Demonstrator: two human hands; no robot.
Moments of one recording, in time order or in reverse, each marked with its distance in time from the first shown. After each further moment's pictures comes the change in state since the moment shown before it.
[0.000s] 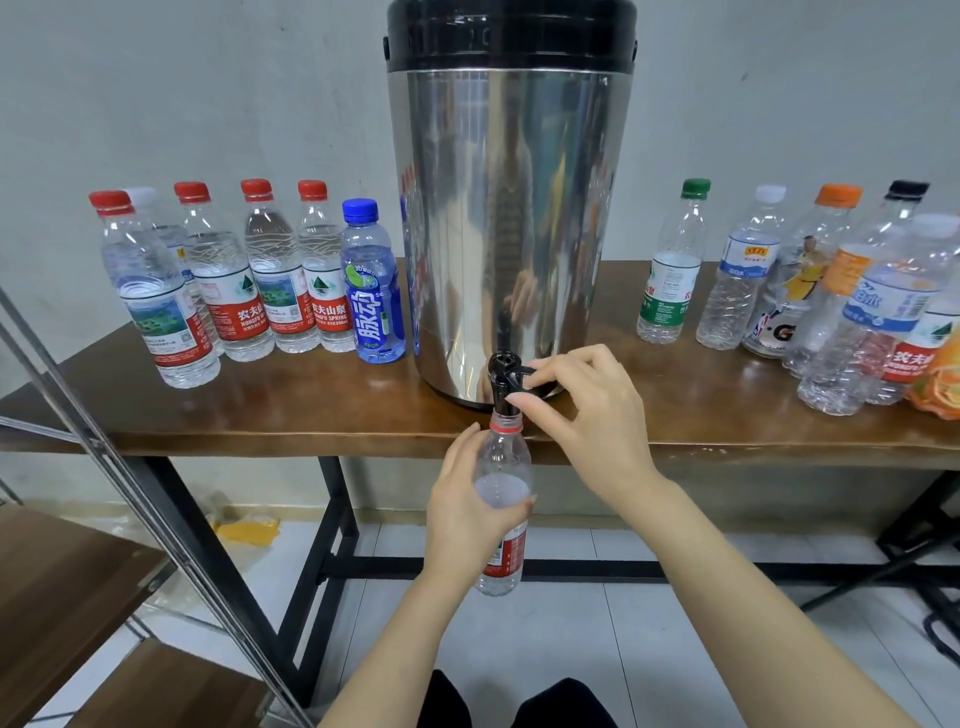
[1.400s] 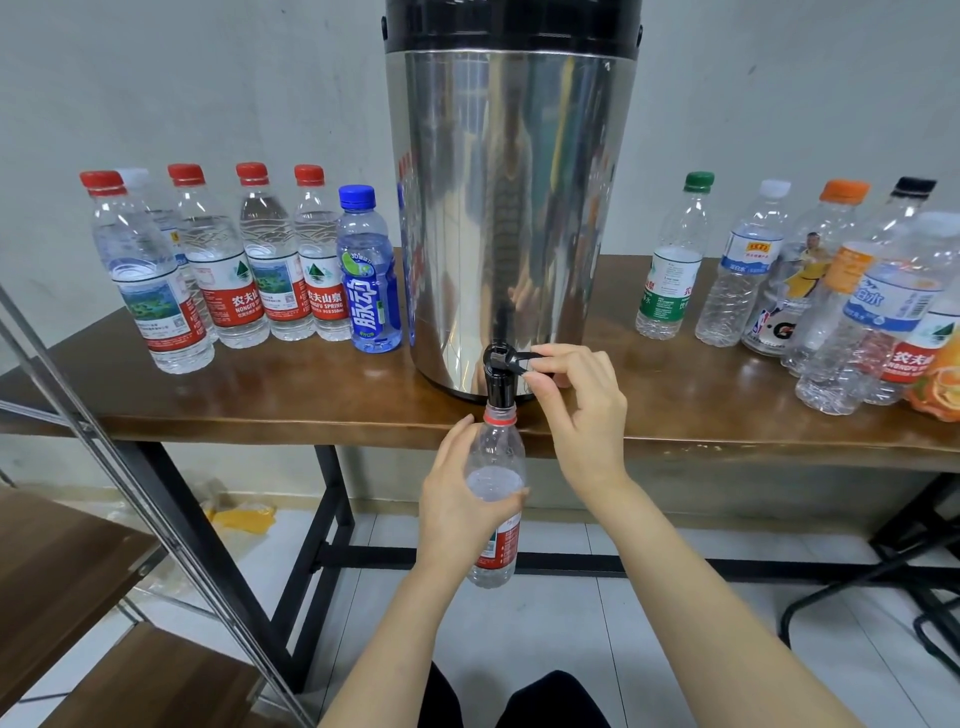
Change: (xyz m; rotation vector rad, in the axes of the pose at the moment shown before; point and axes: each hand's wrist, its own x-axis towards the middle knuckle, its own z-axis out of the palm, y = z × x) left_hand -0.003 0.006 0.001 0.041 -0.015 -0.013; right_hand -0.009 0.018 0.028 0.242 0.179 0.062
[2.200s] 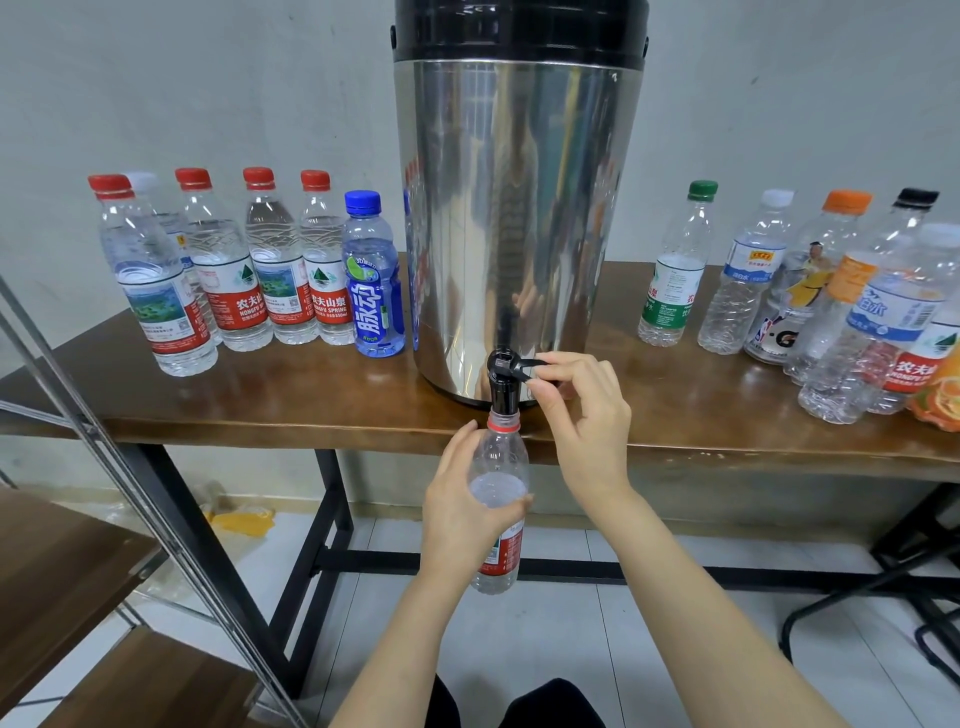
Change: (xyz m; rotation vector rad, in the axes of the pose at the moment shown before) left_hand -0.001 0.000 0.001 -0.030 0.021 -0.009; right_hand -0.001 -0.003 0.000 0.001 0.020 0.018
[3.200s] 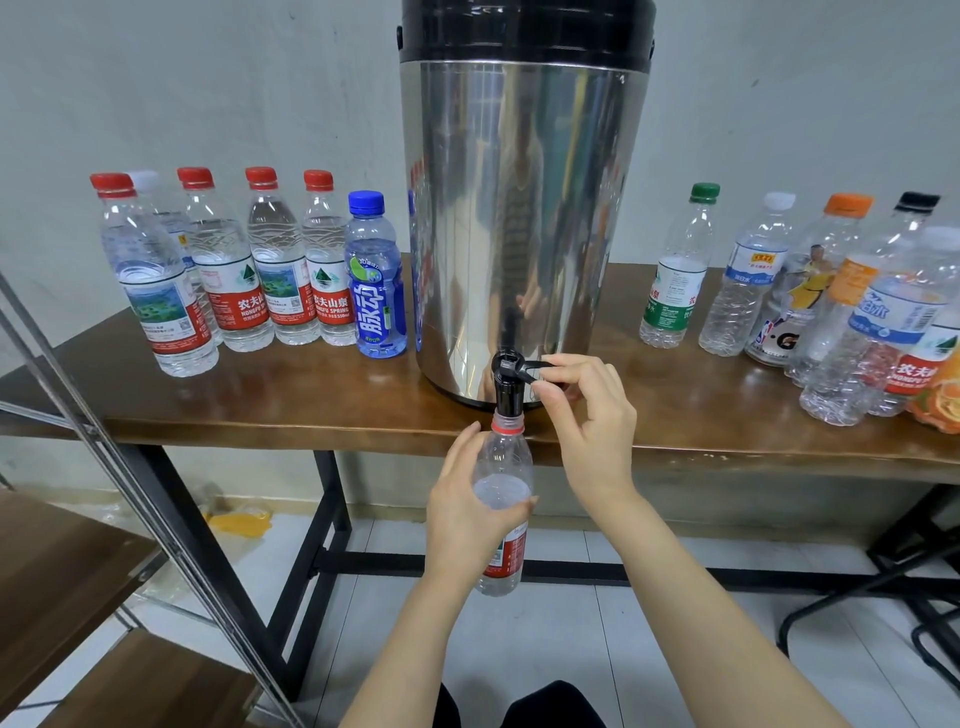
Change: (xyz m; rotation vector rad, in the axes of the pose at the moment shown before) left_hand 0.002 -0.003 0.002 0.001 0.009 0.021; right_hand -0.001 0.001 0.002 0.020 0.005 0.026
